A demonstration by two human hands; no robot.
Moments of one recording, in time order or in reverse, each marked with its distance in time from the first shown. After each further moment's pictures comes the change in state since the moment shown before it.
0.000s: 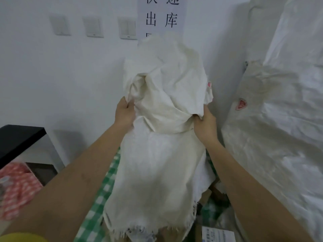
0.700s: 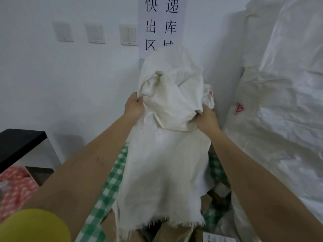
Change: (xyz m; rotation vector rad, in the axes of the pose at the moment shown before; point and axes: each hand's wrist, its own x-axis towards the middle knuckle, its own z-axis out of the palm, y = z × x) left_hand 0.006 0.040 0.017 0.116 -0.088 0.043; right_hand 0.031 -0.014 -0.015 -0.211 -0.093 0.074
